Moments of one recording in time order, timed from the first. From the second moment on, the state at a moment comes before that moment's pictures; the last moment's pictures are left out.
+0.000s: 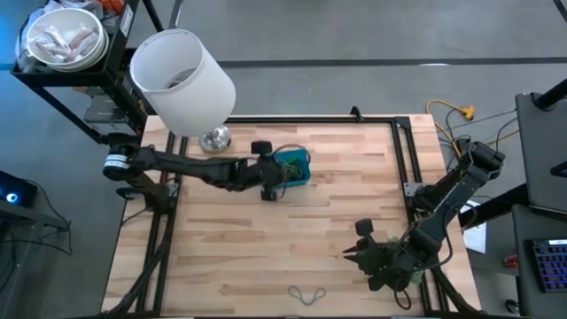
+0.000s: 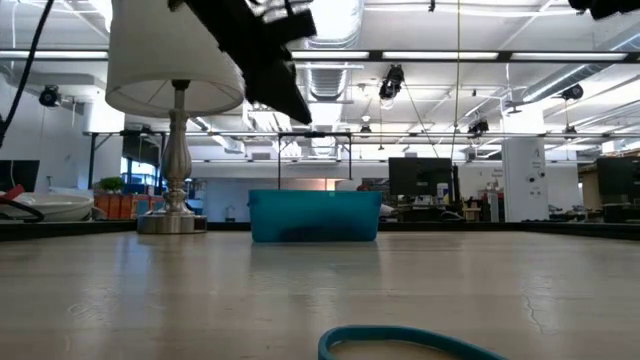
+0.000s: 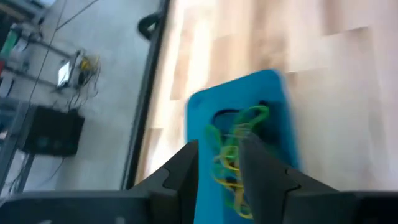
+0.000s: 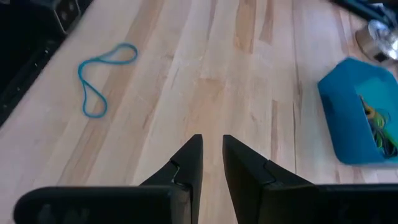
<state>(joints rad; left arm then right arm) -0.01 1.55 1.16 -0.34 -0.56 0.29 0.86 1.41 0.96 -0.53 0.64 0.36</state>
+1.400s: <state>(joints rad) -0.51 1.22 0.56 0.28 -0.67 0.18 0.72 1.91 1.13 -0.03 0.18 0.28</state>
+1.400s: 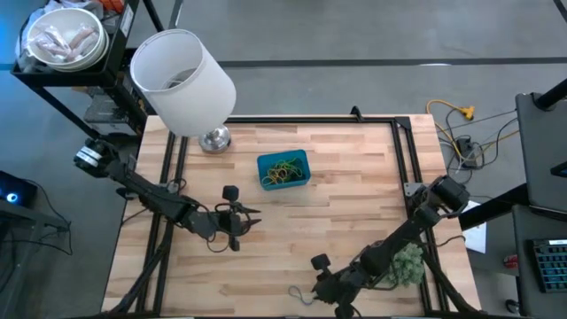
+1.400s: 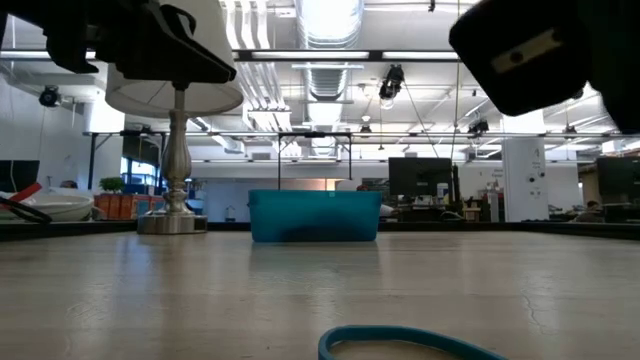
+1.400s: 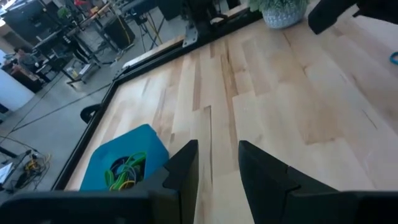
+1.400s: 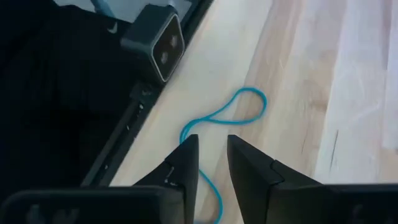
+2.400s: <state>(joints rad) -0.50 1.22 0.56 0.28 -0.67 0.18 0.70 1.97 1.09 -0.06 0.17 0.35</state>
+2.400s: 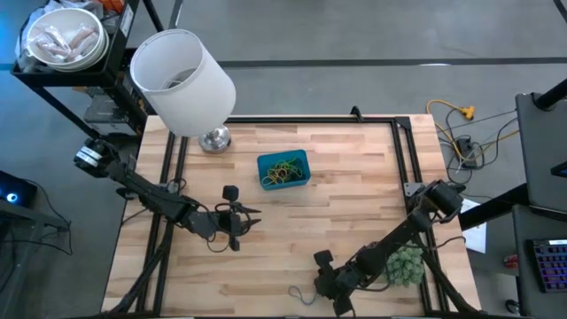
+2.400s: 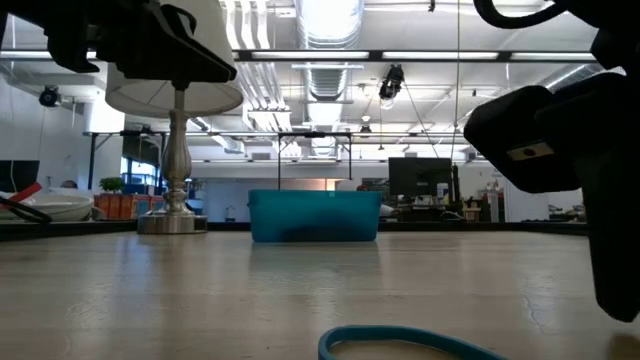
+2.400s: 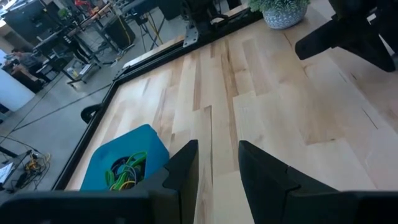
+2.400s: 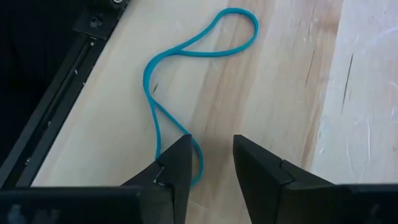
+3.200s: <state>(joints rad) -0.50 1.22 0.56 0.28 -0.67 0.18 0.71 2.00 1.09 -0.13 0.12 0.40</state>
